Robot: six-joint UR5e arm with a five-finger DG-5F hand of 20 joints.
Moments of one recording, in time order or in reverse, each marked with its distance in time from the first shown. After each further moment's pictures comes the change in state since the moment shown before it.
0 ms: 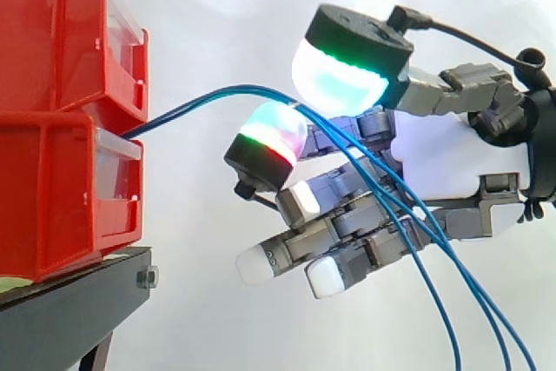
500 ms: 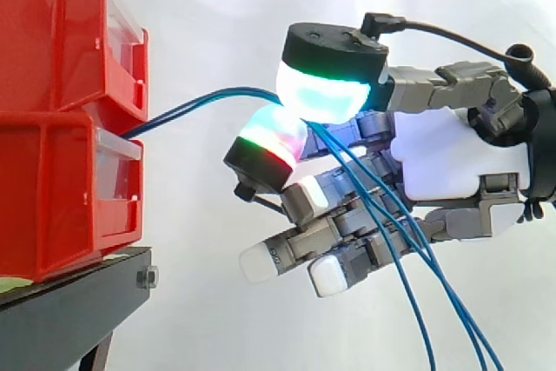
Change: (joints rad) arm 0.000 0.000 0.000 0.001 0.000 0.000
